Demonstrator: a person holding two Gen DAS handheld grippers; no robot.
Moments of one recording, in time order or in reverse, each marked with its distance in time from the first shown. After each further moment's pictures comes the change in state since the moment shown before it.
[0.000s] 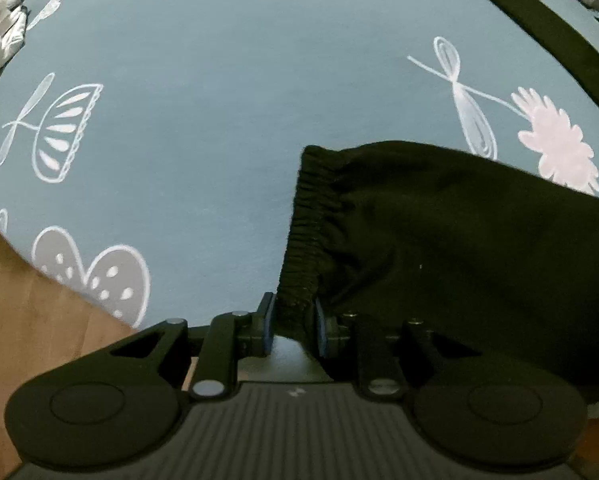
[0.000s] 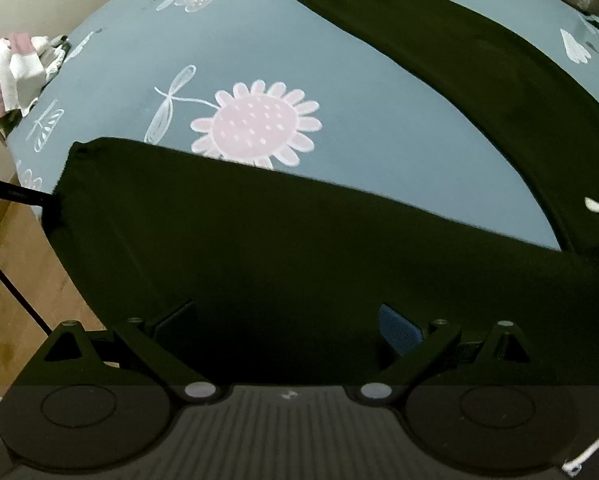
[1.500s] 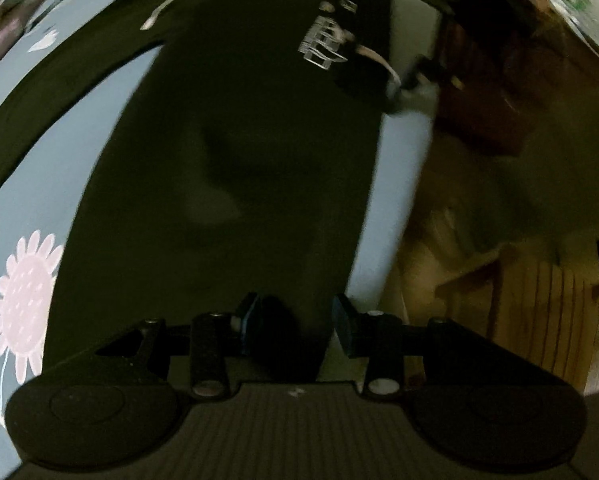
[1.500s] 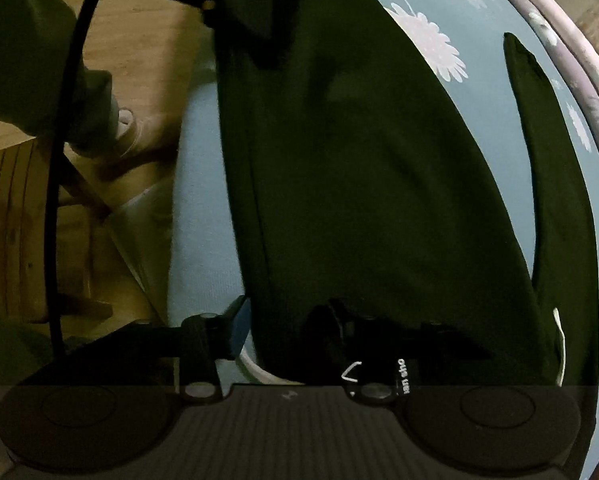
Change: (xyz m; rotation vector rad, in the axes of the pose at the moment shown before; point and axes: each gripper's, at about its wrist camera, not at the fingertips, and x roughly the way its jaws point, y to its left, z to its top) left arm -0.042 -0.315 -0.132 1.460 -0.128 -0.345; right arm 0.011 -0.019 -0.161 -0.990 0.073 -0.139
